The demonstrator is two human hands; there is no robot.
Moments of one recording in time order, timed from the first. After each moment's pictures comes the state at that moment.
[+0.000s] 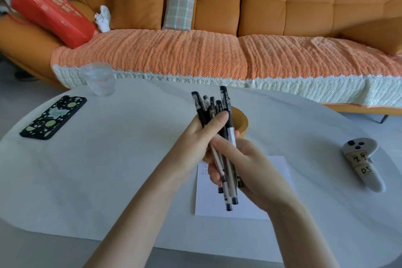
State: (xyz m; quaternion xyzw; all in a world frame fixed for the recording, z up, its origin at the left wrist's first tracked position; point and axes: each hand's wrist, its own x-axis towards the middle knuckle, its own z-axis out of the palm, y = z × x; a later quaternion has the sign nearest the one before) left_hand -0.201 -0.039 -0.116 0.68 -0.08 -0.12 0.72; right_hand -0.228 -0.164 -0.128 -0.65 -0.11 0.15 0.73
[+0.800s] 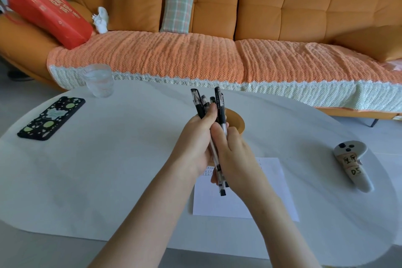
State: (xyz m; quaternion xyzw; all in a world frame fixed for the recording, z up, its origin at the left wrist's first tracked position) left_hand -0.187 -0.060 -0.106 0.53 0.08 -0.15 0.83; right_hand -0.220 -0.144 -0.125 -0.82 0.05 0.03 0.57
